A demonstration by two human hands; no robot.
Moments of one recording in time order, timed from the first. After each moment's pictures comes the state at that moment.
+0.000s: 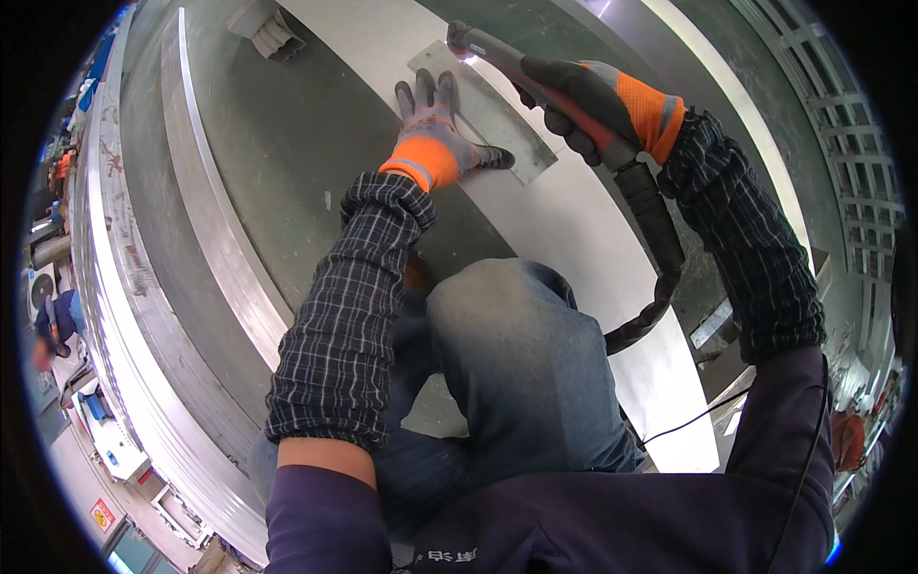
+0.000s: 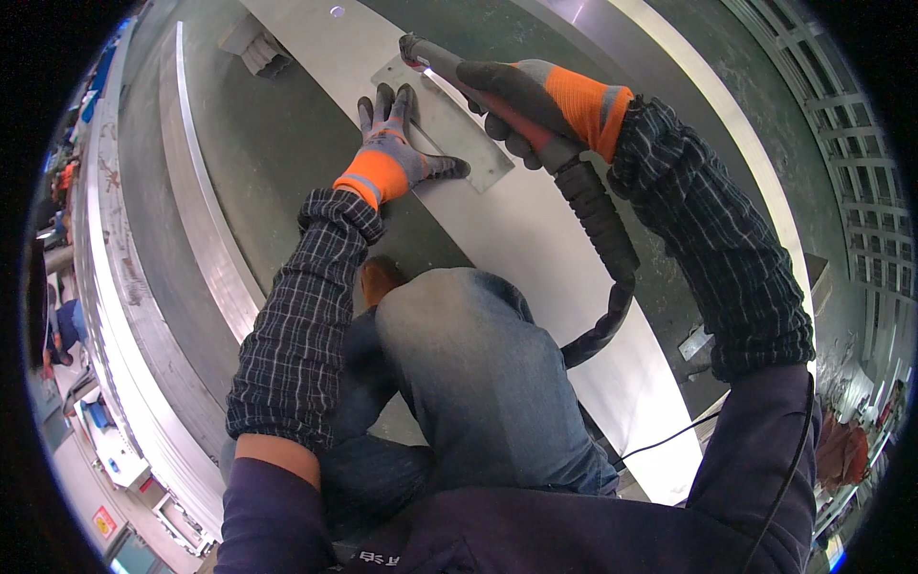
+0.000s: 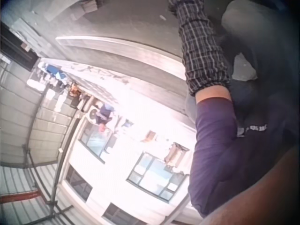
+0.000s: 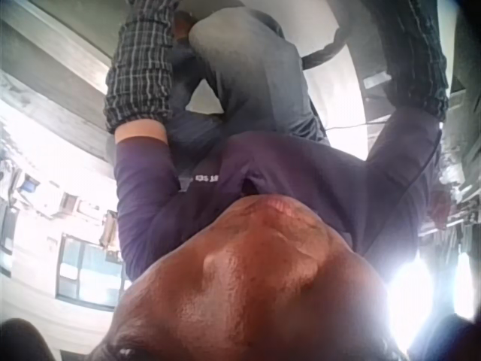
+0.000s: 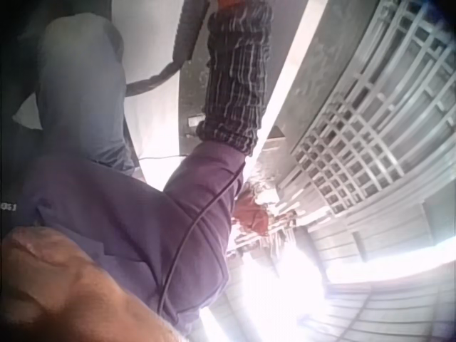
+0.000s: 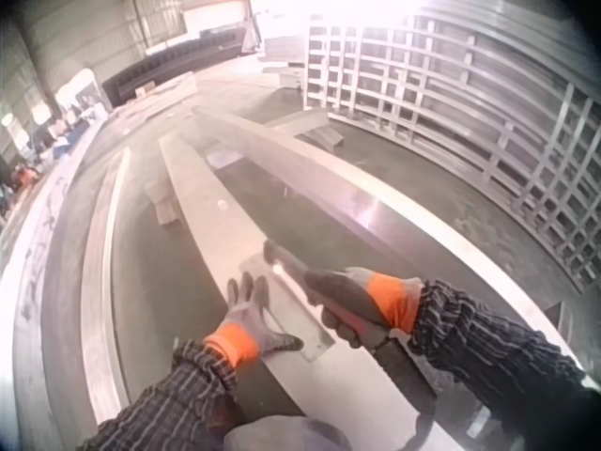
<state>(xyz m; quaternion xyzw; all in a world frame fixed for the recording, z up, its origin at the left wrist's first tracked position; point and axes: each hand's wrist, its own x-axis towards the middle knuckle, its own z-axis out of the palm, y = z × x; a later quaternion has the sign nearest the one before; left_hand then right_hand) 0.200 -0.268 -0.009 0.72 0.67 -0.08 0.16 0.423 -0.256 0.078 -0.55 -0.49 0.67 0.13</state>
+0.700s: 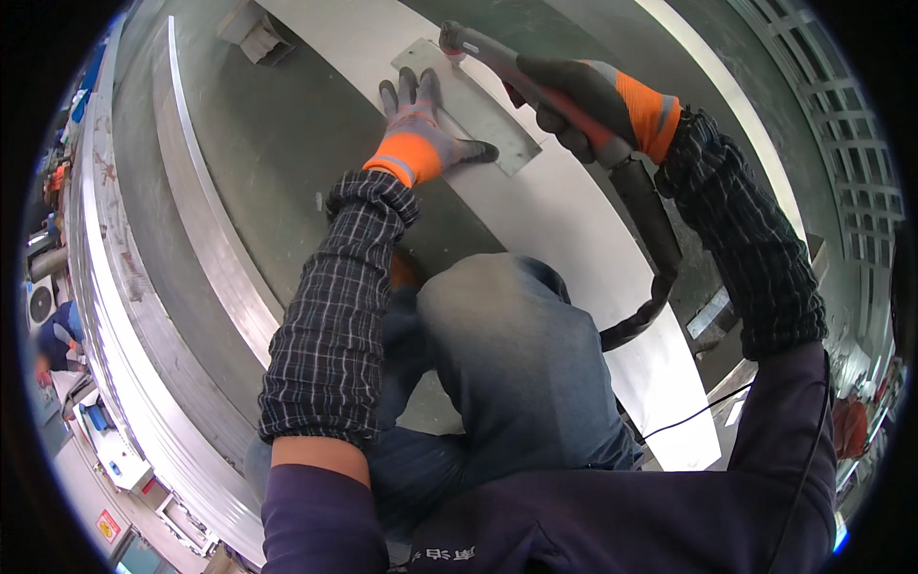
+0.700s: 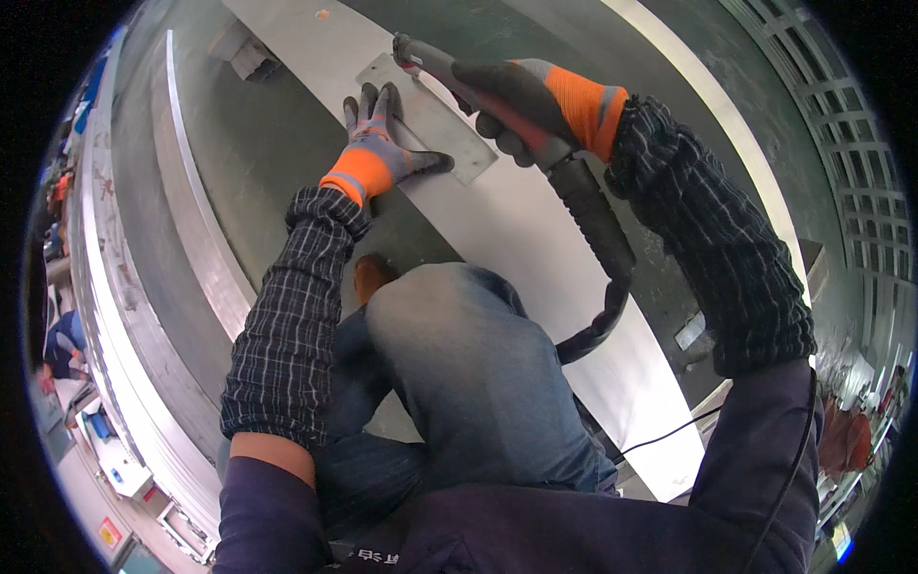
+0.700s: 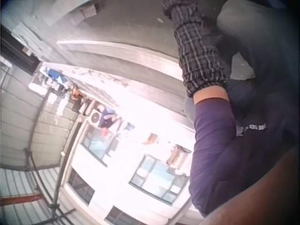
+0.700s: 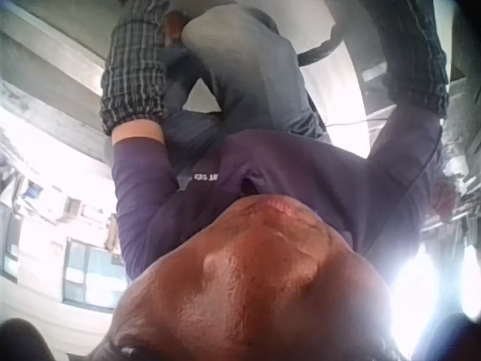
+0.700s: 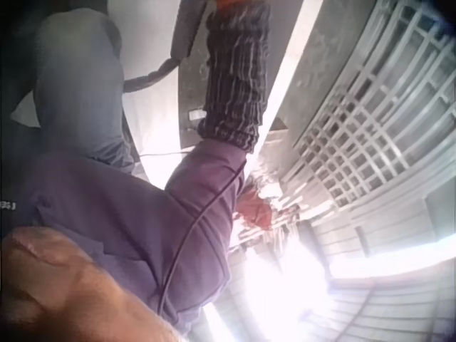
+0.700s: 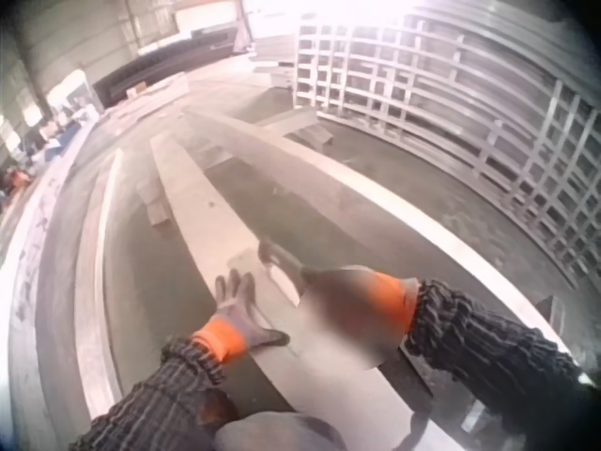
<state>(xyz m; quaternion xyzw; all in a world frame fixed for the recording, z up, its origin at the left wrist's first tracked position) 0.198 -0.268 -0.014 0.72 0.67 -0.04 0.19 0.444 -0.263 0.079 -0.50 -0.47 0.71 0.13</state>
